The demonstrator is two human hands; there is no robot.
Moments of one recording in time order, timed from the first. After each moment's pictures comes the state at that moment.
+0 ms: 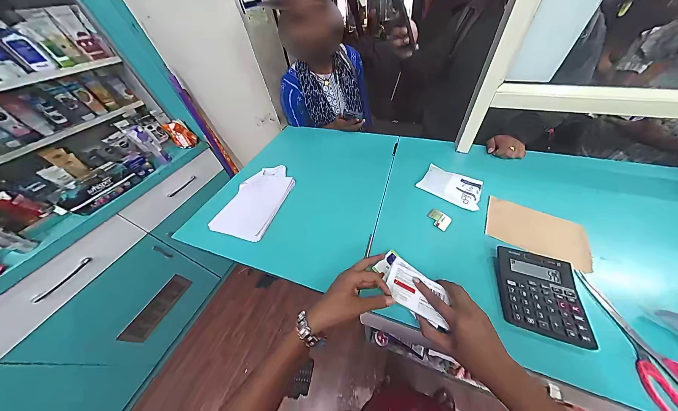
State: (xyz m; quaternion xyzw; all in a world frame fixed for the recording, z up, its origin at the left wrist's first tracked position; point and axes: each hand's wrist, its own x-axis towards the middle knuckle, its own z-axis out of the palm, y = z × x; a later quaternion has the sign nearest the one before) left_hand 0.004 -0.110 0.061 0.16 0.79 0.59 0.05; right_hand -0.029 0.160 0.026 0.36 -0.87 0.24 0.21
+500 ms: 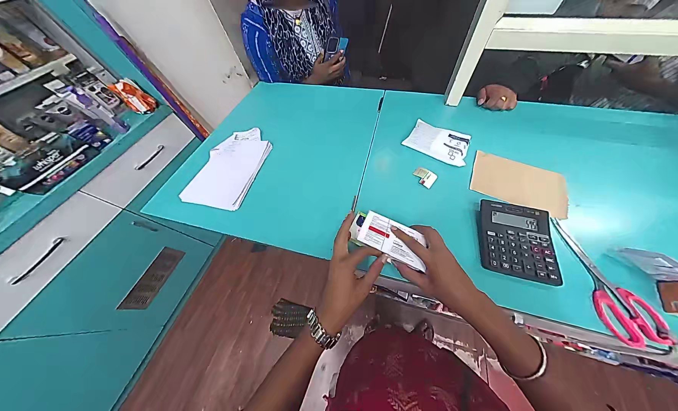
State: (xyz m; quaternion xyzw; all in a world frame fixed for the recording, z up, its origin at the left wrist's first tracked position) left_hand 0.033 -0.048 0.035 0.05 0.84 0.48 -0.24; right_hand -0.039 0.151 0.041 0.38 -0.87 0.31 0.10
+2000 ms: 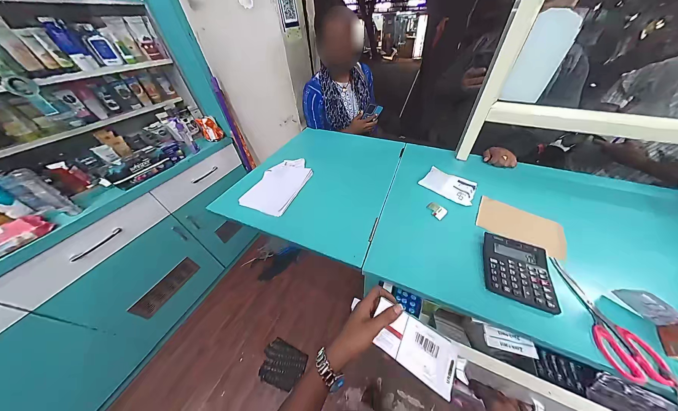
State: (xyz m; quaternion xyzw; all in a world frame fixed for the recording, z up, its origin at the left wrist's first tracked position) left_hand 0.116 -0.039 0.044 0.00 0.67 0.74 0.07; right_hand 0.110 0.272 -0.022 0.15 -0.94 0.18 -0.24
